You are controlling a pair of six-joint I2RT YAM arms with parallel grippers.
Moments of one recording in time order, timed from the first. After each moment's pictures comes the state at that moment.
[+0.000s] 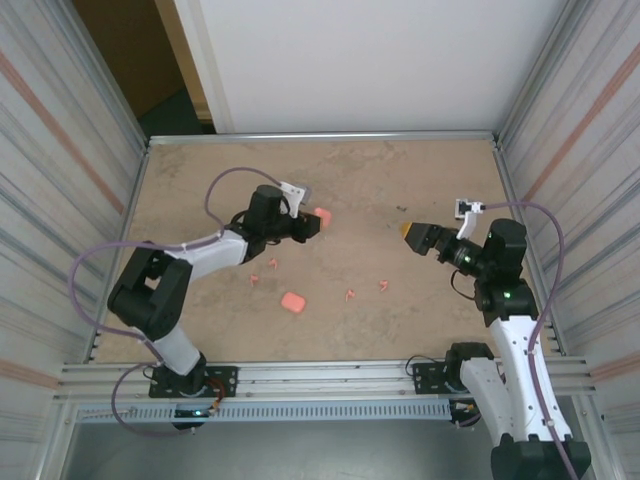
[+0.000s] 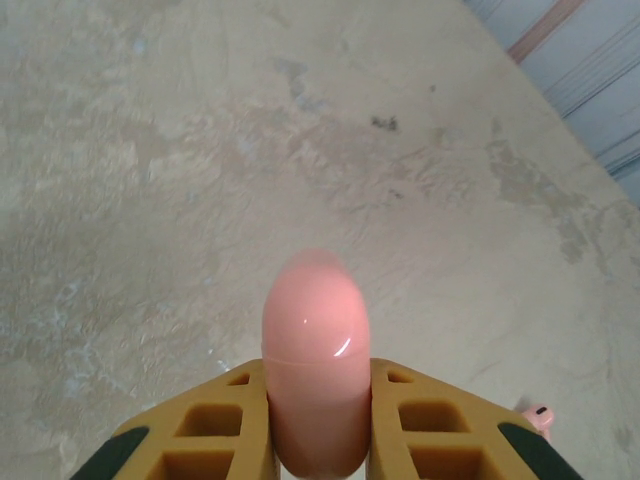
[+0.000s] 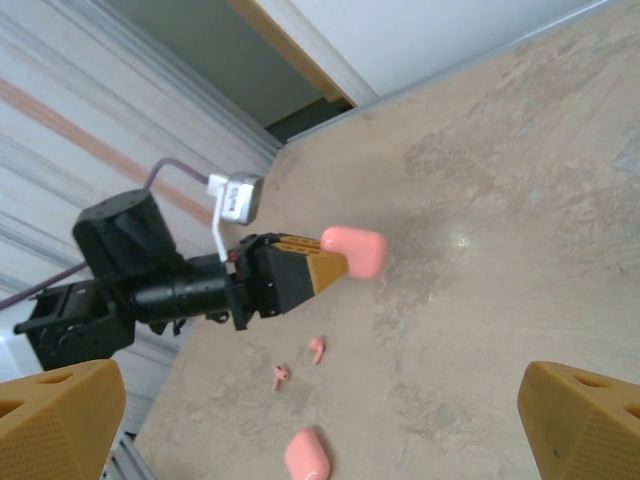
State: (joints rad) left arm -0.53 1.70 0.96 0.16 0.37 -0.29; right arm -0.01 0.67 0.65 -0.30 -0.74 0.57
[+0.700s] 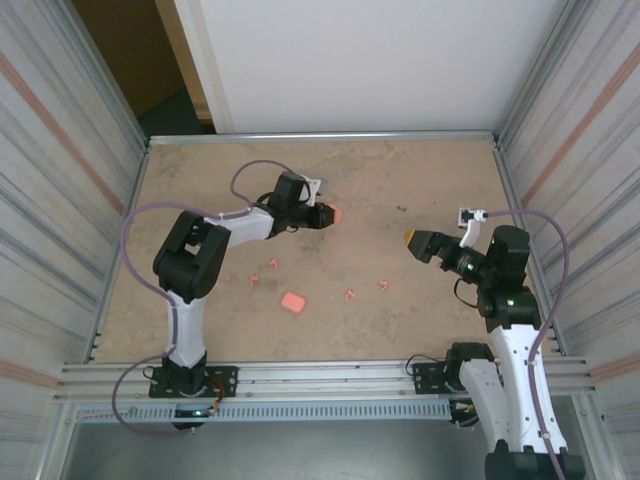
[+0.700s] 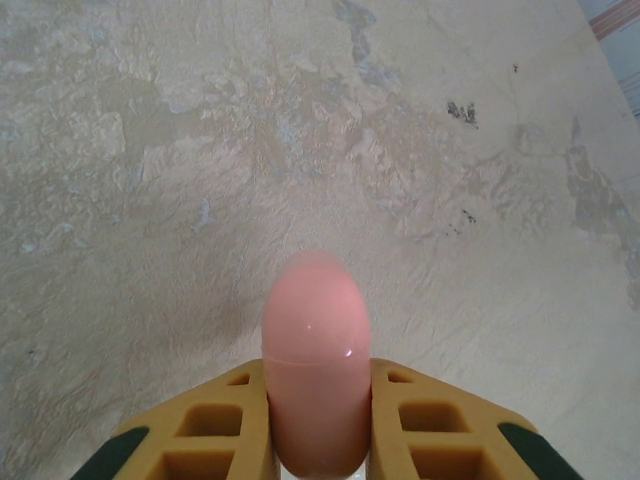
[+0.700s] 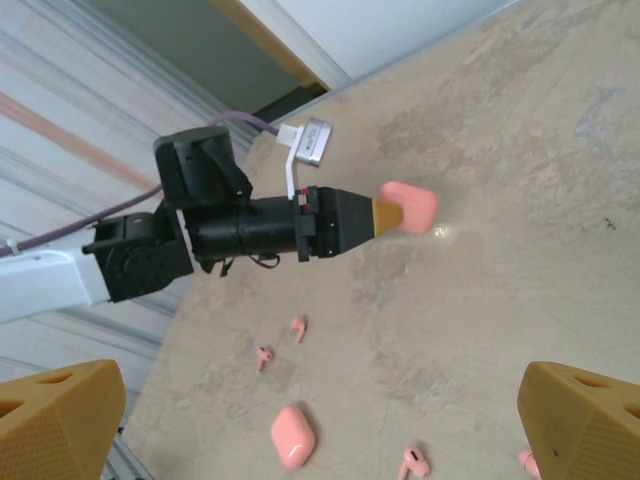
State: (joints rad) left arm -0.53 2.03 1.27 0.04 0.41 -0.37; right arm -0.04 0.61 0.65 -0.43 -0.73 0.53
